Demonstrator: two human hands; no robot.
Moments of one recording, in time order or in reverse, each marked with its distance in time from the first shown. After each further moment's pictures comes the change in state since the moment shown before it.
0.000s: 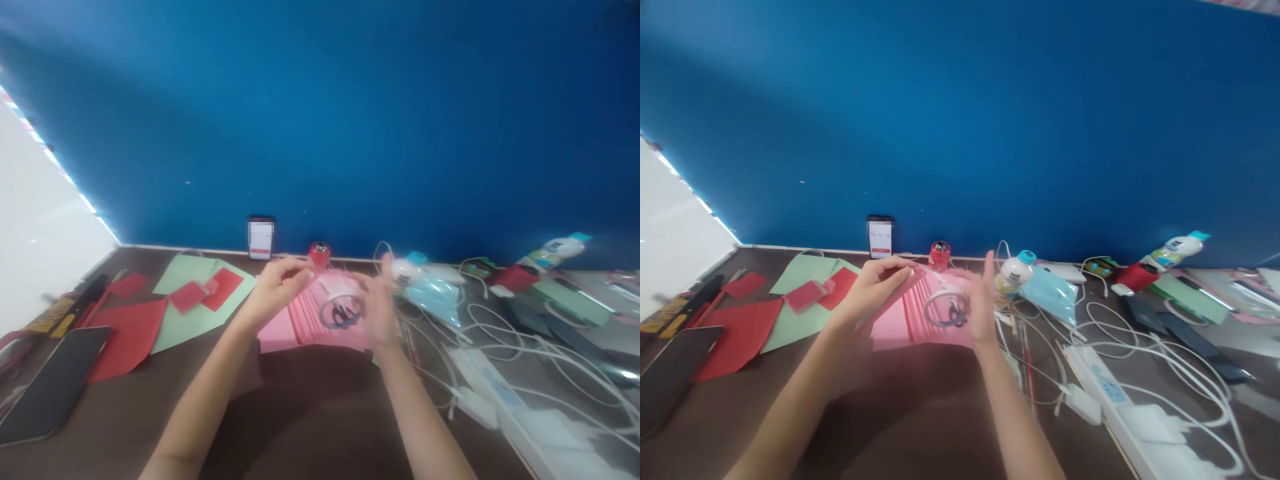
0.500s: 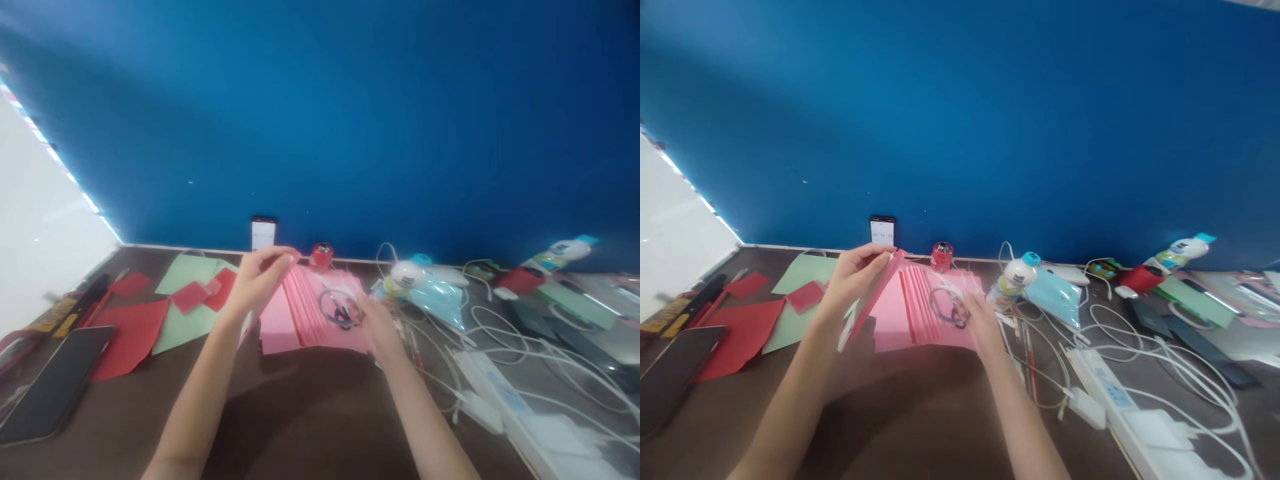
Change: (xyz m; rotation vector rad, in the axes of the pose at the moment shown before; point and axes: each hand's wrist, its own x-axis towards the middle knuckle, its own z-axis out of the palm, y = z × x) left_hand 0.003 0.002 -0.028 -0.020 0.194 -0.024; right_hand -0.013 0.033 -0.006 0.353 0.026 0.567
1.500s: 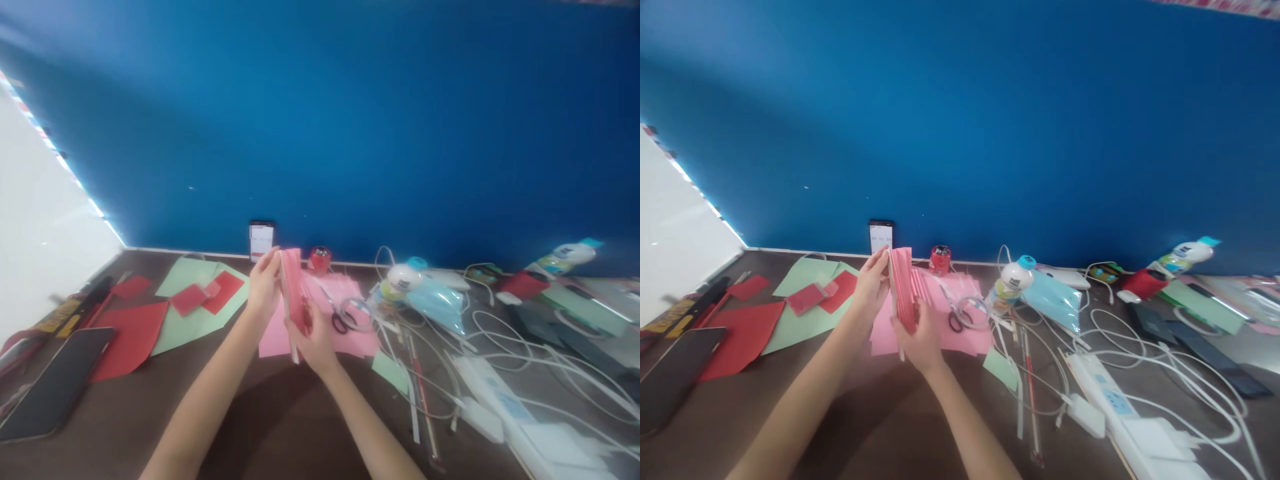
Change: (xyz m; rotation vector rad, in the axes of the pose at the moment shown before) left_hand 0.018 -0.062 0.046 -0.864 0.371 -0.373; right_hand -0.037 0.058 0.055 -0.548 -0.243 -0.290
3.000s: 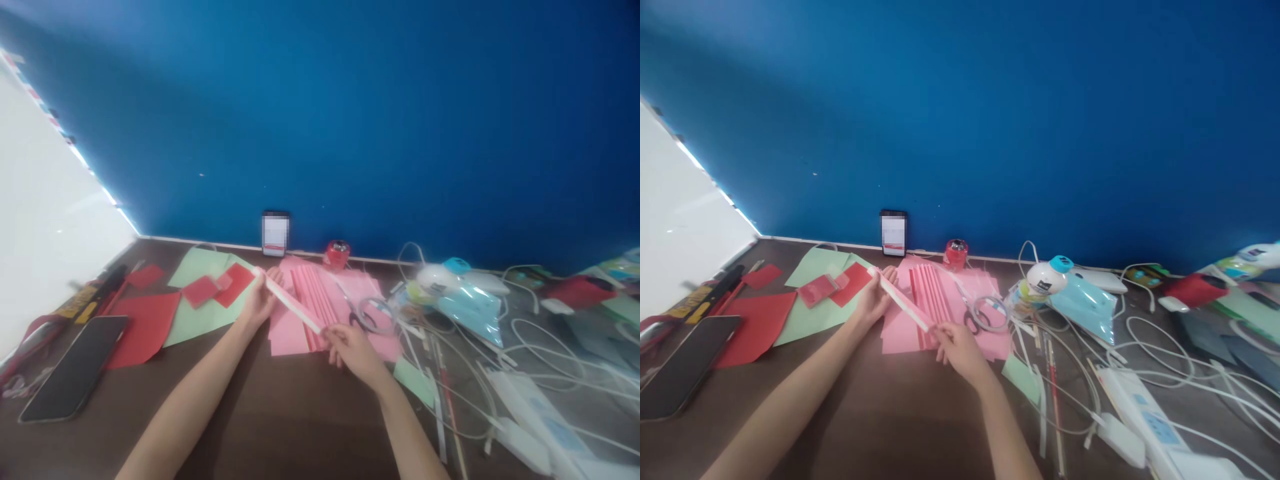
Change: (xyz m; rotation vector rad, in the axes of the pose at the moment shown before) left_hand 0.031 -0.040 -0.098 -0.279 0.006 -0.266; right_hand 0.008 0.019 -0.049 -0.001 -0.406 0.277
